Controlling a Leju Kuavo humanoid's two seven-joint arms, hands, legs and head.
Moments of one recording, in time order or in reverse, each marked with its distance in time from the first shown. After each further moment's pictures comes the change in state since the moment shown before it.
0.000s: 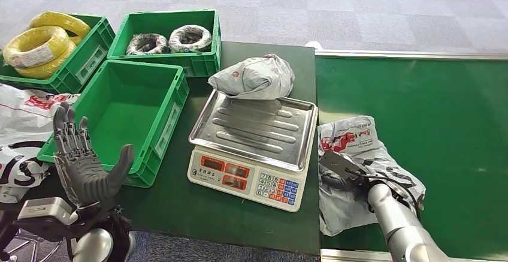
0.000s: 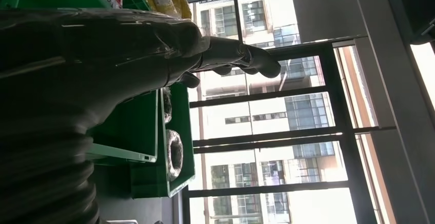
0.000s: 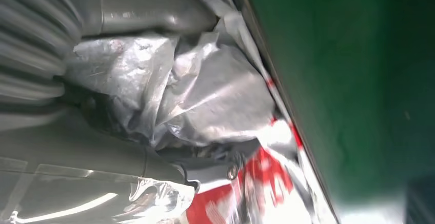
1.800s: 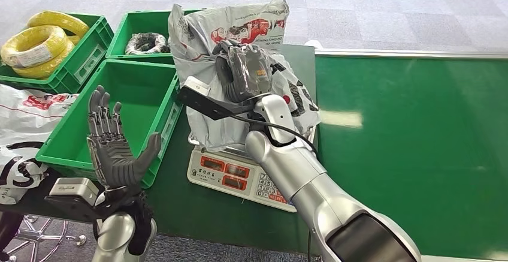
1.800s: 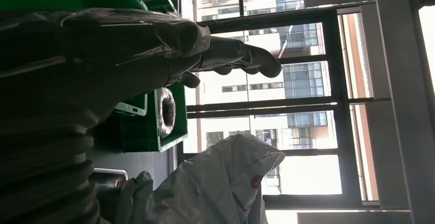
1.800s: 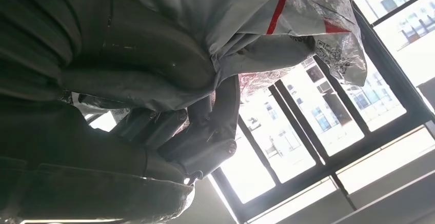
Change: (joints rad) left arm -0.118 -0.050 -0.076 0.113 0.015 -0.055 0.000; right arm -0.326 0.454 0.598 -0.155 0.026 -0.833 0.300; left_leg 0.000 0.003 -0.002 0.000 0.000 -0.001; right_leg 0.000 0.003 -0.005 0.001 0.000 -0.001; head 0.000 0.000
